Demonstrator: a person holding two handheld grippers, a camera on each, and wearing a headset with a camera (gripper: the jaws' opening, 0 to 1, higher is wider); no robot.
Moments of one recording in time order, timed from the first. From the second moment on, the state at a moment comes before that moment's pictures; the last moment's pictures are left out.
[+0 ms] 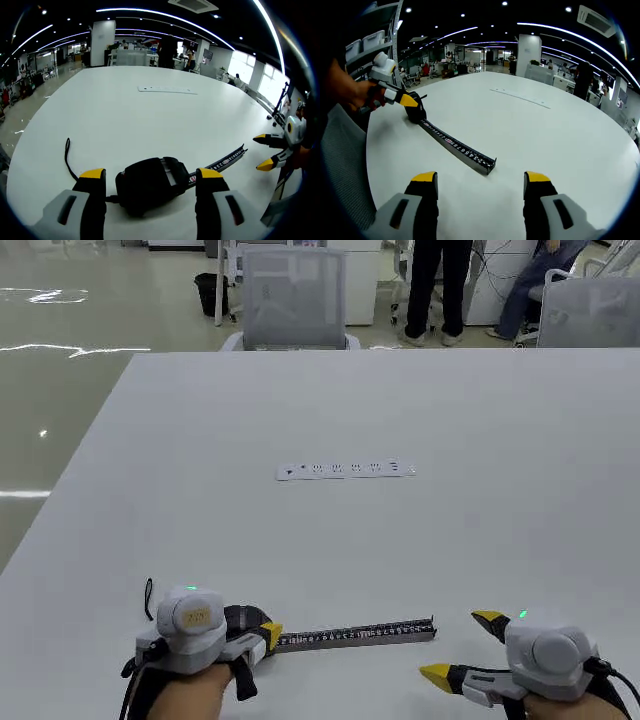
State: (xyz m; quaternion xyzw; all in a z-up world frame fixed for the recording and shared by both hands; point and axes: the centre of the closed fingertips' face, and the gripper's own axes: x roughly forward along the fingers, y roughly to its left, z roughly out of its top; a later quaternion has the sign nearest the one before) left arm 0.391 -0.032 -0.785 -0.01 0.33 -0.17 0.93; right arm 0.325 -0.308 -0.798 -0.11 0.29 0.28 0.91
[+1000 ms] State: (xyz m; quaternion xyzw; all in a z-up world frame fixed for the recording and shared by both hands) left arm 0.391 -0.035 -0.798 0.01 0.35 -0.15 0.93; right arm 0.356 -0.287 -0.812 -0.36 0.35 0.51 0.69
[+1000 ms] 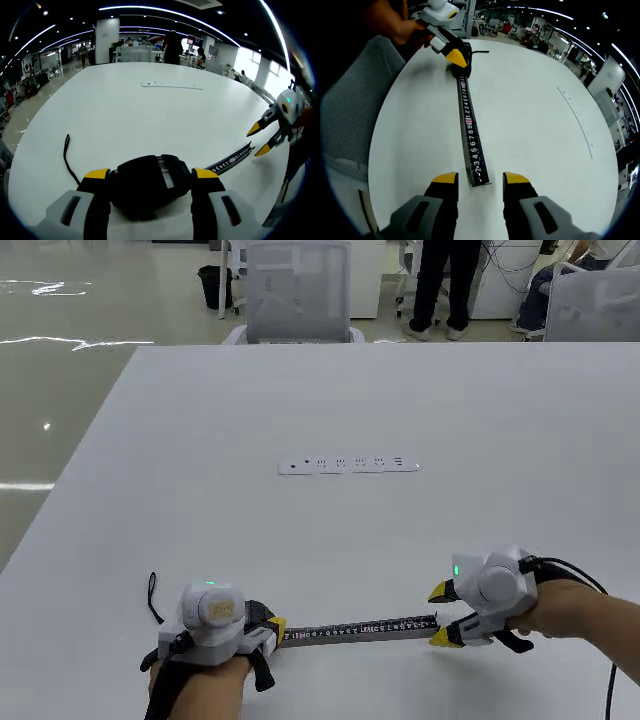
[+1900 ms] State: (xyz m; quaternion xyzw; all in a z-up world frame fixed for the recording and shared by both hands) left arm 0.392 -0.036 -0.800 0.02 0.37 -0.15 0.92; right arm 0.349 -0.296 -0.833 -0.36 0.44 0.51 0.65
